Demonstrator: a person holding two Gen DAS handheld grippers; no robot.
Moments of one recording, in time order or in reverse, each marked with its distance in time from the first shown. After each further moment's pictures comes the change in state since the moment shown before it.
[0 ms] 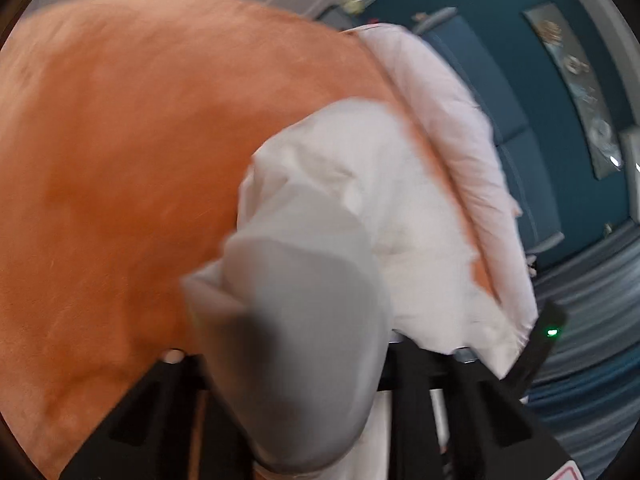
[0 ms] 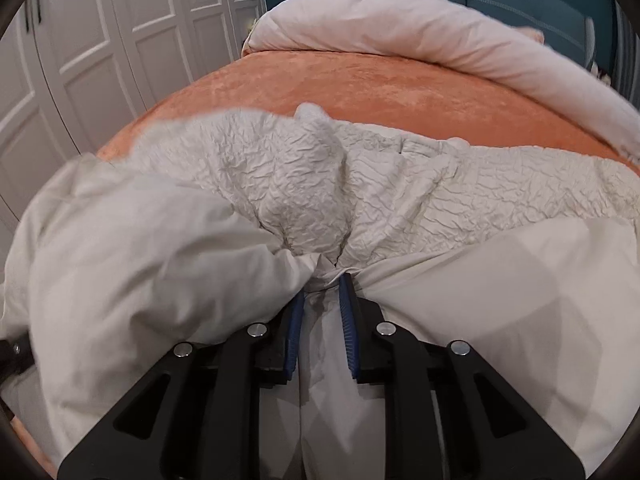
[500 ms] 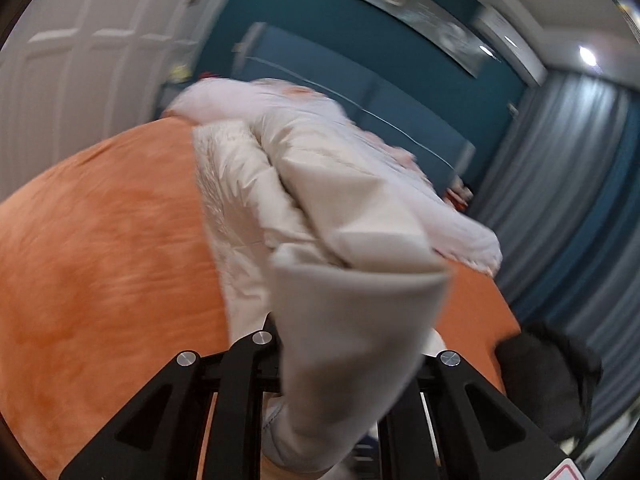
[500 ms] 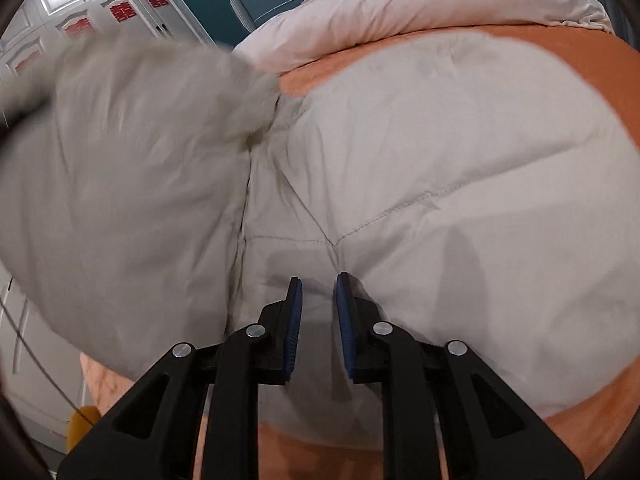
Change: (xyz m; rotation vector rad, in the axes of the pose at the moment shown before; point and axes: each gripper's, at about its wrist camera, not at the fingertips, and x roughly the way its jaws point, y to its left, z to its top) left arm -0.060 -0.217 -0.076 0.570 -0.095 -0.179; right arm -0.118 -0.109 -0.134 0.337 -0.074 0.170
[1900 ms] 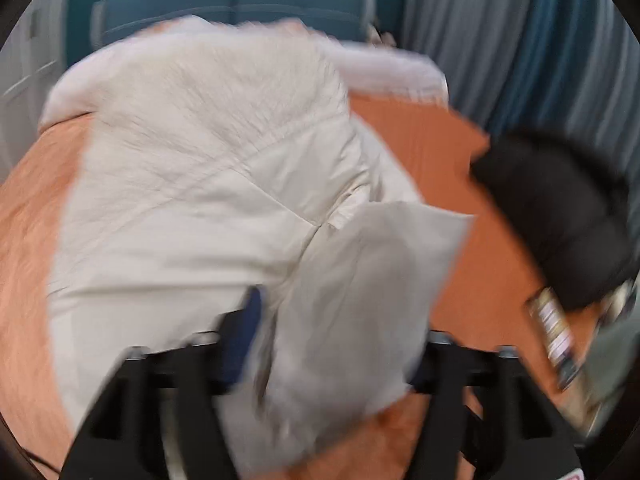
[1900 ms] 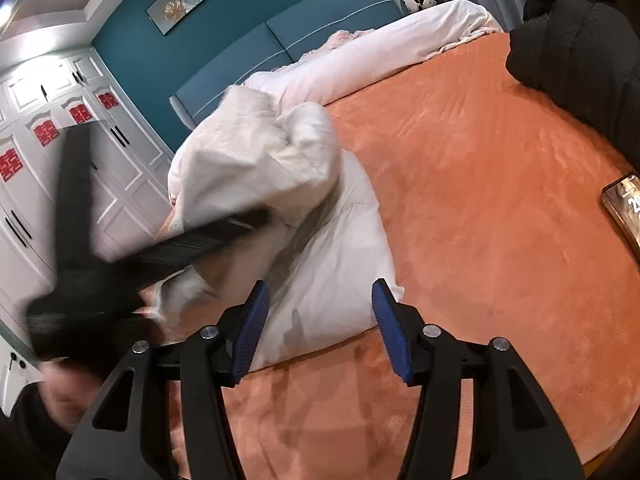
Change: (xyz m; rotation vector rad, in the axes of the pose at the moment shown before) left arm 0.099 -0.151 -0.126 0.375 0.307 -0.069; right arm -0.193 -0.107 -0.046 0.231 -0.282 -0.111
